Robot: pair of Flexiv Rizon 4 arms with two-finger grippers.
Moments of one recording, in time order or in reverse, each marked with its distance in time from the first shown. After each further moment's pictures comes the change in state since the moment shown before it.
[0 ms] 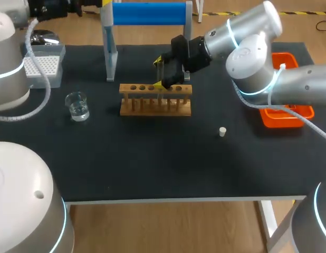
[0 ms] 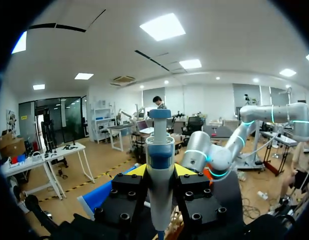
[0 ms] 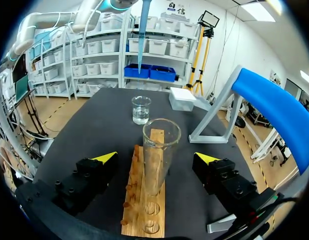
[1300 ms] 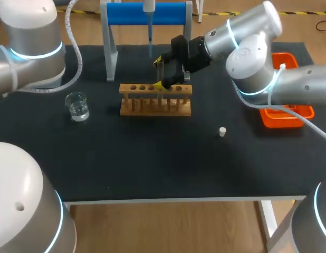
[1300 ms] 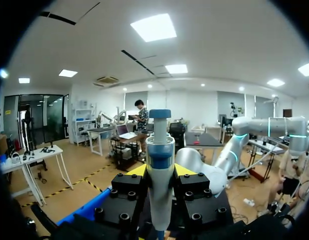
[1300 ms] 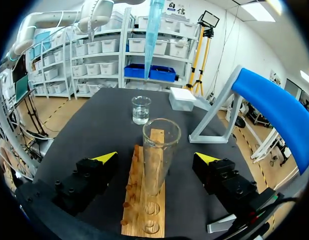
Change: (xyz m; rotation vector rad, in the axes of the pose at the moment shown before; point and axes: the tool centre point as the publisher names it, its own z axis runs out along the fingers) left arm 0.023 -0.034 0.098 0.040 0.173 -0.041; right arm 0.000 0.000 0.000 0.000 0.000 0.000
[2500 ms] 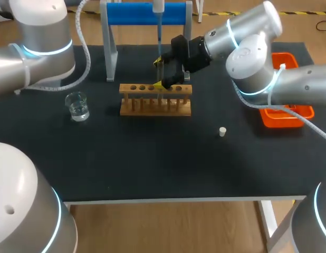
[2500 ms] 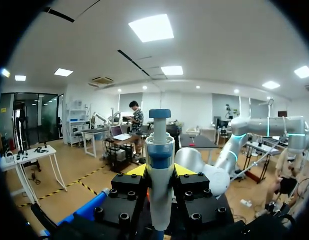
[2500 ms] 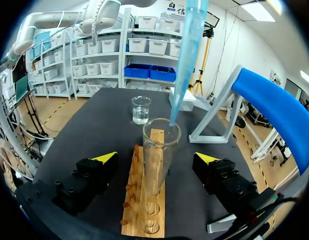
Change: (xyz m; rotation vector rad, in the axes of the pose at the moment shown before) left arm -0.011 0.012 0.025 0.022 0.052 -0.010; right arm 0.000 0.000 0.000 0.000 0.000 0.000
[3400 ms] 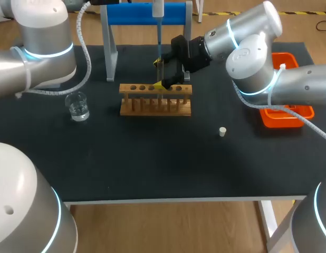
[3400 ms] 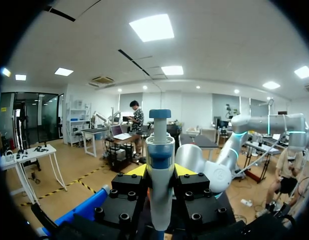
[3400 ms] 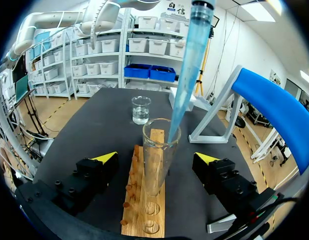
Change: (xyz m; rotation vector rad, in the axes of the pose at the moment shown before) left arm -0.004 0.014 0.000 -0.002 0.000 -0.001; right arm 0.000 0.000 0.000 0.000 0.000 0.000
